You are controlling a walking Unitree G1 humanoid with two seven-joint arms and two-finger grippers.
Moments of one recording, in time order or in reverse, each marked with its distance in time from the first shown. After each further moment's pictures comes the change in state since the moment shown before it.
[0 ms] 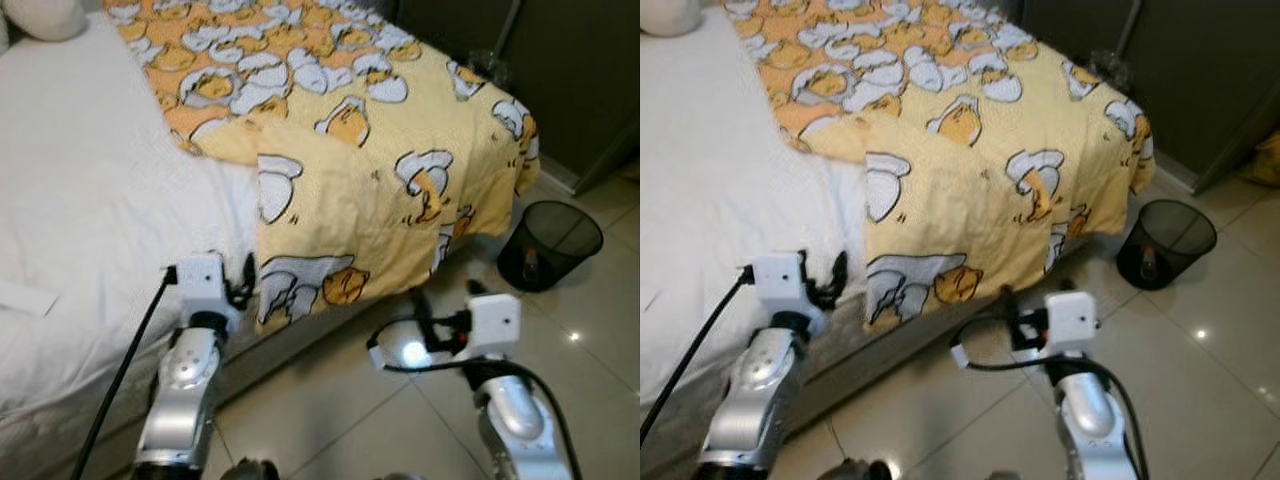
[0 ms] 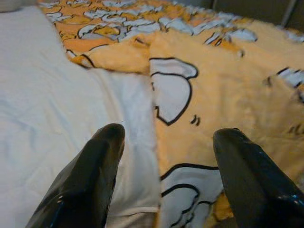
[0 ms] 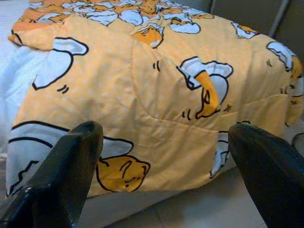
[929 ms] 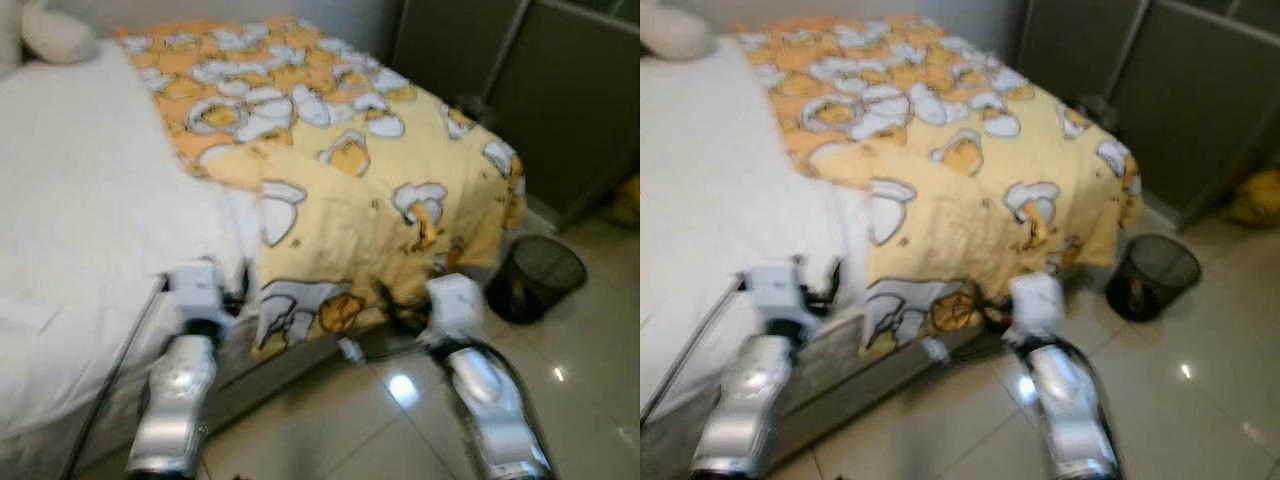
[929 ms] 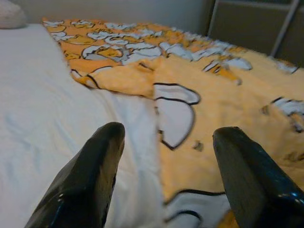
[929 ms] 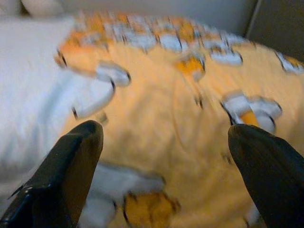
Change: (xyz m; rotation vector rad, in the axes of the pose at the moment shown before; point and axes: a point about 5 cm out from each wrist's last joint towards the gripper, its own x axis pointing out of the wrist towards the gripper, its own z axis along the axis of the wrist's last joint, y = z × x) left arm -0.004 0.006 -0.002 -0.005 -0.026 -0.006; right arm 0.038 0.028 0.001 0.025 -0.027 0.164
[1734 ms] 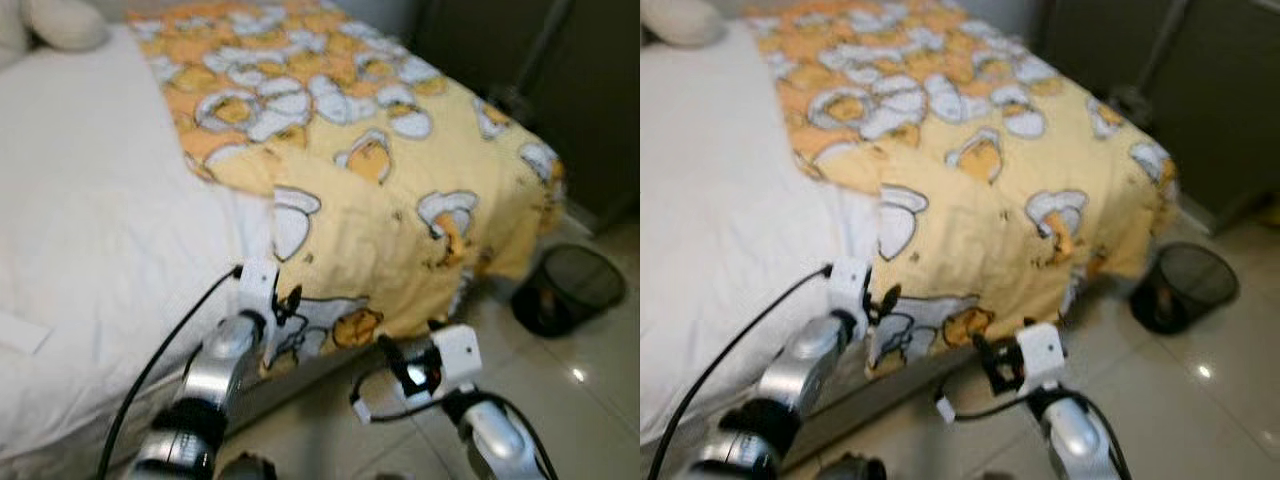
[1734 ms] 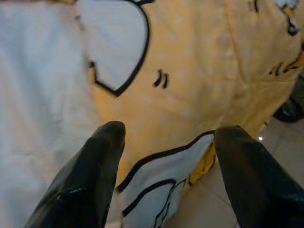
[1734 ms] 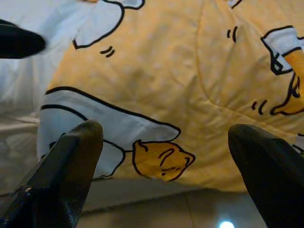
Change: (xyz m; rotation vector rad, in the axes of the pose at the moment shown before) left arm 0.050 -0.039 -0.043 0.058 0.347 -0.286; right arm -0.056 -0.003 -0.046 -0.001 0.199 0.041
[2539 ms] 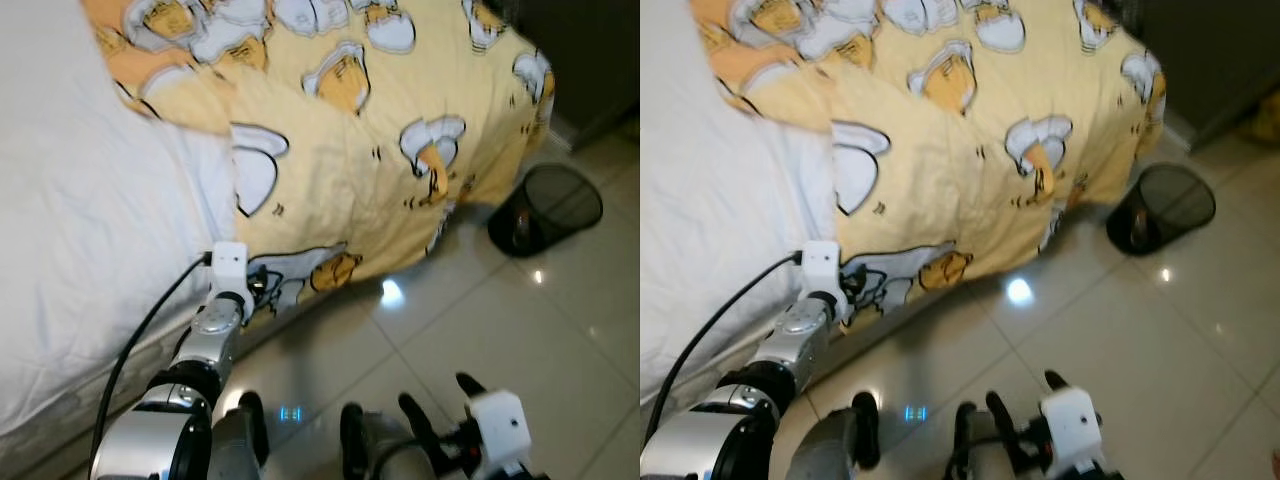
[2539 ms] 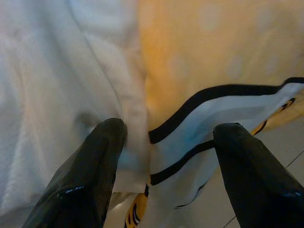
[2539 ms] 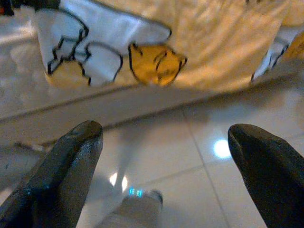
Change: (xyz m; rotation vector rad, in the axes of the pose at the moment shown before) left arm 0.007 0.041 0.006 -0.083 -0.023 0.297; right arm -0.091 0.017 0.003 -0.005 0.109 -0.009
